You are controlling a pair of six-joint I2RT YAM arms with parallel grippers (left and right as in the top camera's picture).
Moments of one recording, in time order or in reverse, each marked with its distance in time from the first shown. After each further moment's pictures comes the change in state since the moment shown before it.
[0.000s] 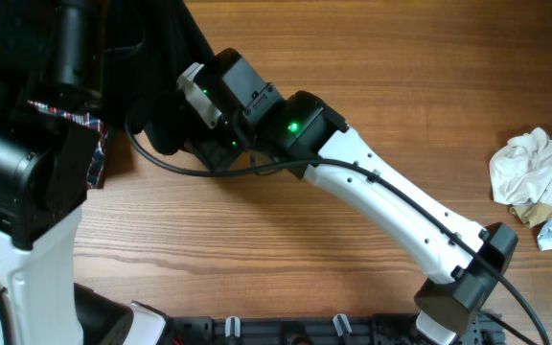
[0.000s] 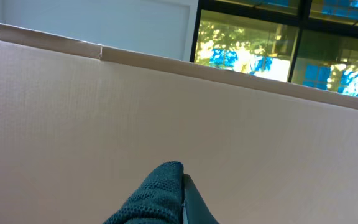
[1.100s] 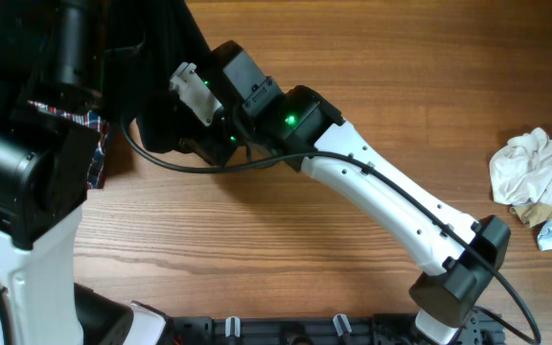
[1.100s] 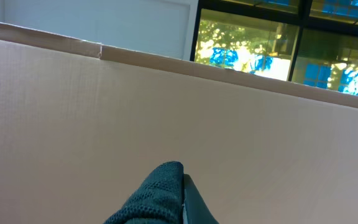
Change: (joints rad) left arm 0.000 0.000 0.000 -0.003 0.000 0.000; right arm -0.023 0.028 0.000 0.061 -0.129 -0.070
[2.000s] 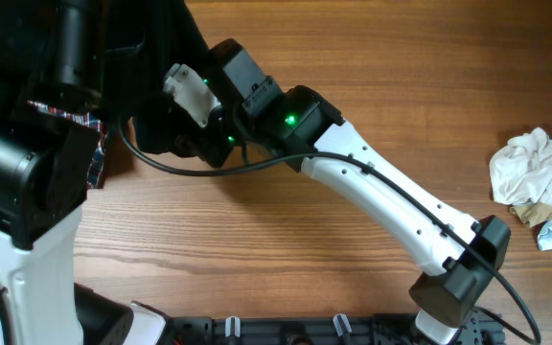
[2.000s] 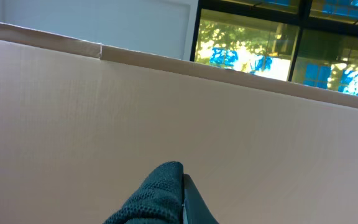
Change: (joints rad) left arm 0.000 0.000 0.000 0.000 0.000 0.000; right arm 0.000 0.000 0.000 0.047 -0.092 -0.023
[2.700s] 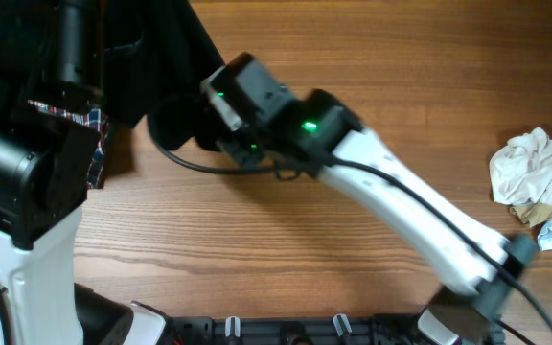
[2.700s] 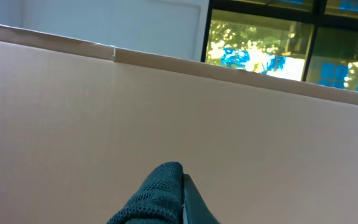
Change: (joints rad) left arm 0.000 0.000 0.000 0.006 -0.049 0.026; right arm 0.000 -0.110 -0.014 -0.262 0.365 0.143
